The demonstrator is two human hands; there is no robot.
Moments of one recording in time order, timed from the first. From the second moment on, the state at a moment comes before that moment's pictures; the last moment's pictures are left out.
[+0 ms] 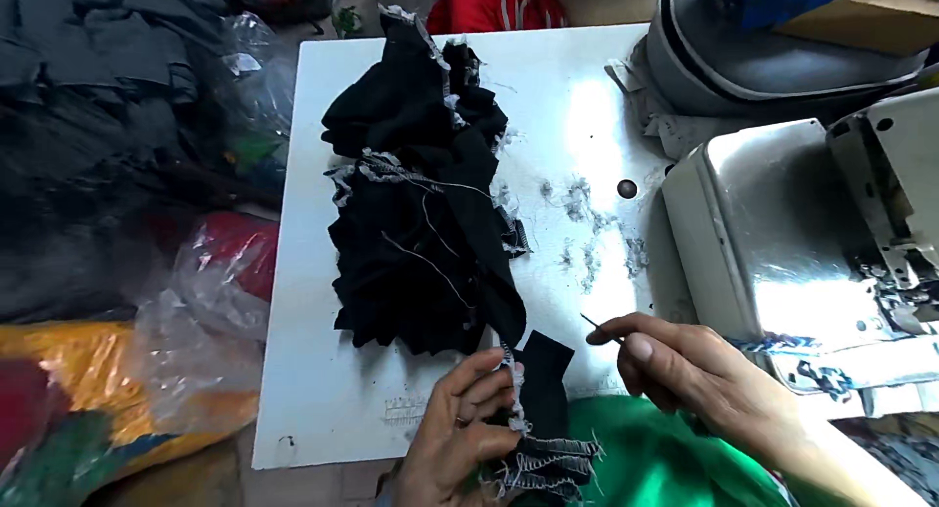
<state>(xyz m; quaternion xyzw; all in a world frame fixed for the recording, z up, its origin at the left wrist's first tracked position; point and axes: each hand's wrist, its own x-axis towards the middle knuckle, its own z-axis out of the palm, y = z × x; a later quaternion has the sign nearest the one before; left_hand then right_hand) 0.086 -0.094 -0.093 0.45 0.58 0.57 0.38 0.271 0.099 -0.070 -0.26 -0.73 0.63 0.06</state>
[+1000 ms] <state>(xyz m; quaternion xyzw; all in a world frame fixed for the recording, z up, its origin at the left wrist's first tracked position) 0.084 -0.099 -0.092 0.58 0.52 0.50 0.37 0.253 0.098 -0.062 -0.12 -0.74 0.67 0.04</state>
